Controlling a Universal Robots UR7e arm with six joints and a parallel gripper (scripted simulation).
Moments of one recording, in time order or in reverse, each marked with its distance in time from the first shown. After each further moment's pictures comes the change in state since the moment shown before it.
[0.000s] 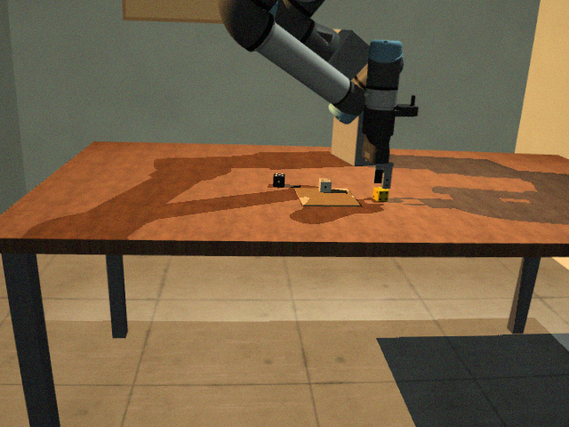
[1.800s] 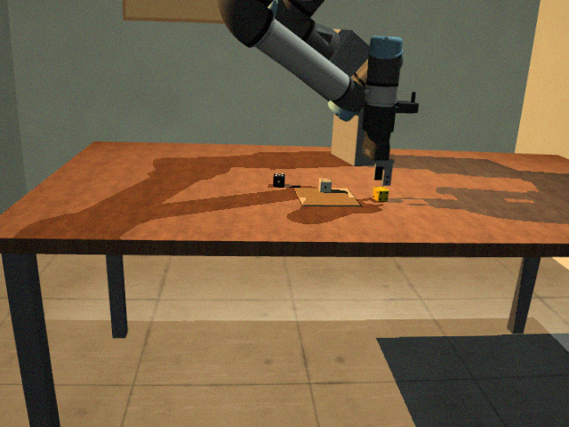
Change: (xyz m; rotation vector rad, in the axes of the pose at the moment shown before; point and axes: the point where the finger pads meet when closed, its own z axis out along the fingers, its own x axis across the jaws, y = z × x) arm 0.000 0.000 -0.008 0.000 0.000 0.000
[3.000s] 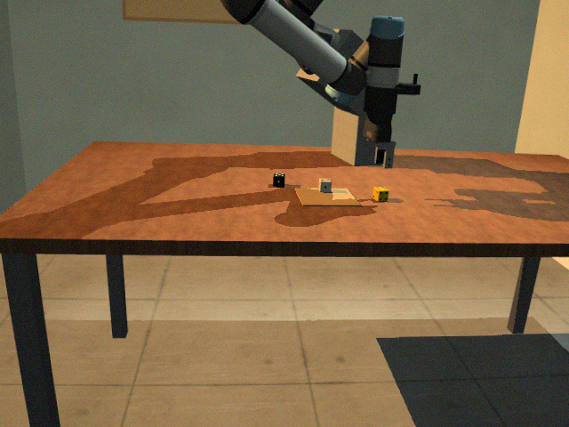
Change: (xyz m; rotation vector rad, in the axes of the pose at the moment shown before) arm 0.000 0.000 -0.043 -0.001 0.000 0.000
